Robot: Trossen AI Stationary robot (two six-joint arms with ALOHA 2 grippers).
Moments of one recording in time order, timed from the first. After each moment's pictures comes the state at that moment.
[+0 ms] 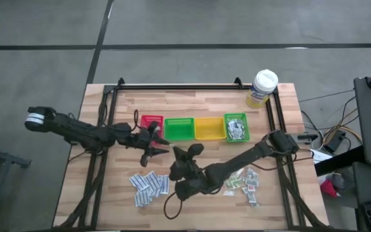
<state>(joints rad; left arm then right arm) -0.08 1.09 0.36 0.76 0.11 -0.08 0.43 2.16 1.75 -0.35 1.30 0.04</state>
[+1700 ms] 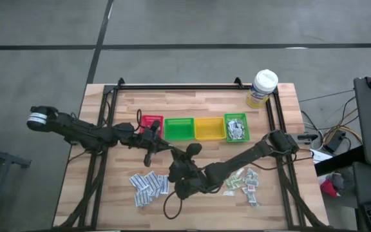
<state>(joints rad) -0.08 1.15 0.41 0.75 0.07 -0.10 0.43 2.16 1.75 -0.32 1.22 0.06</state>
